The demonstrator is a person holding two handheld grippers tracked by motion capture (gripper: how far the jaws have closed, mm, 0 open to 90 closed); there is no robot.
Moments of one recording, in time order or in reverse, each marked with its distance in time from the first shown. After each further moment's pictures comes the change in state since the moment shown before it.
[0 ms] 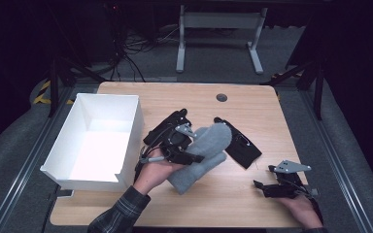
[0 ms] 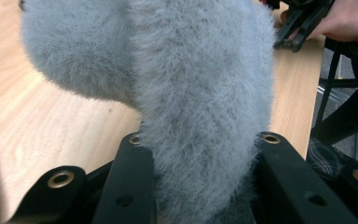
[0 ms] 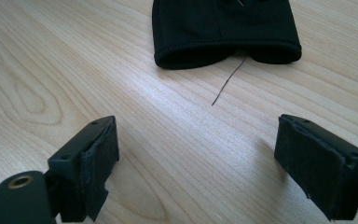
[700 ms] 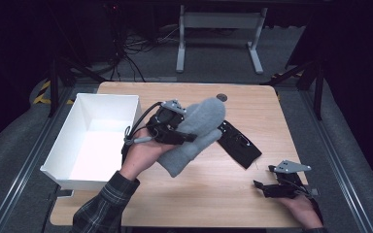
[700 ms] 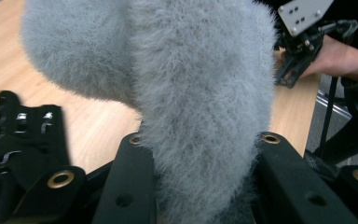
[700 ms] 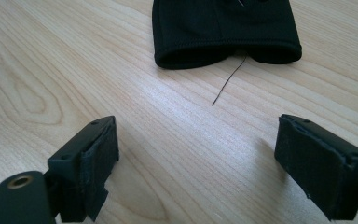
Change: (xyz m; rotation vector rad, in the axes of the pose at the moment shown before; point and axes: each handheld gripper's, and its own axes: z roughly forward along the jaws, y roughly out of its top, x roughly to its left) left arm 0.006 0.034 -0.068 -0.065 0.072 0.001; right arm 0.000 0.000 0.000 0.001 0.000 0.000
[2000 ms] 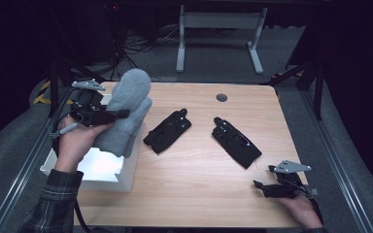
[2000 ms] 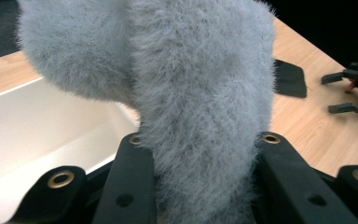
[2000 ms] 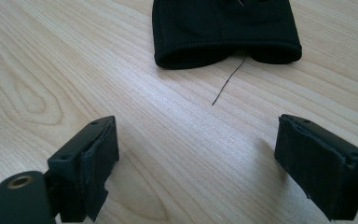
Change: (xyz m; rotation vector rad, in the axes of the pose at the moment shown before) left arm 0.079 -0.071 -0.129 -0.119 0.267 -0.248; right arm 0.000 0.000 0.000 0.000 0.000 0.001
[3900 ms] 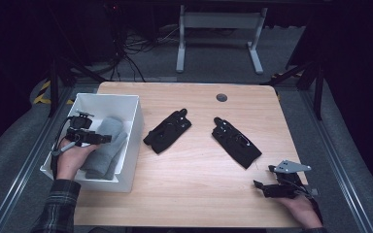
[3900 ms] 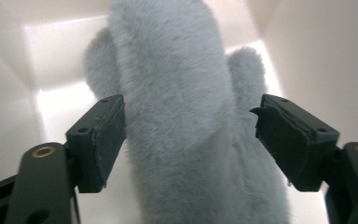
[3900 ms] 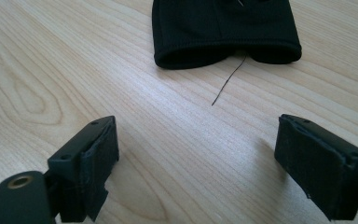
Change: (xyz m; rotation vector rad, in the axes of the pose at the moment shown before) left arm 0.090 -0.097 0.065 0.223 0.245 -0.261; right arm 0.000 0.000 0.000 0.000 -0.001 0.001
